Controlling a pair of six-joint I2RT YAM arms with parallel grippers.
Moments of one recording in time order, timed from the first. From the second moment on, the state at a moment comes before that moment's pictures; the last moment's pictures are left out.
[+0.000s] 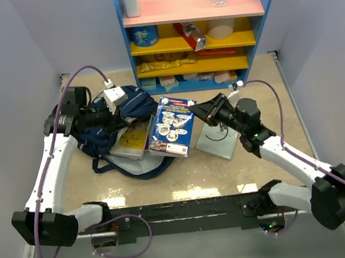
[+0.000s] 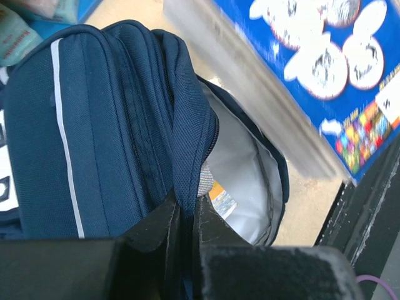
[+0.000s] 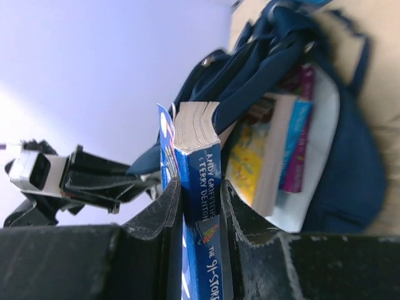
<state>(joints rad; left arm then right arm) -0.12 1.21 1.28 -0.90 0.76 0.56 0.42 1.07 0.66 0.28 -0.28 1.24</state>
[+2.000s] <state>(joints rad) -0.12 1.21 1.37 -0.94 0.68 0.55 0.80 2.01 1.20 0.54 0.07 1.27</state>
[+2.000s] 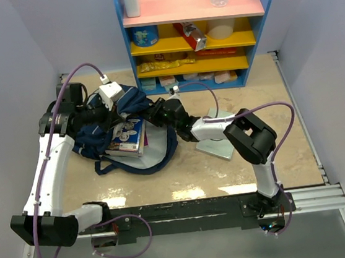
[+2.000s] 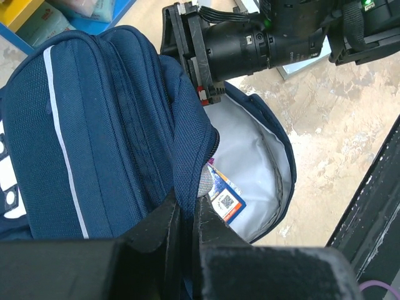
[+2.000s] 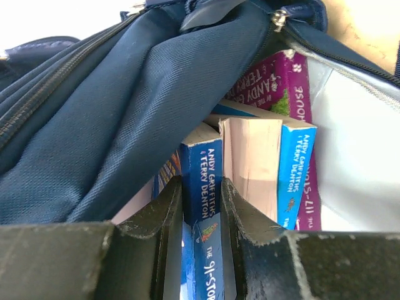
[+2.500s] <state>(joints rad) -0.12 1.21 1.36 -0.95 0.69 0.56 0.76 1.49 1.02 0.14 0.20 1.13</state>
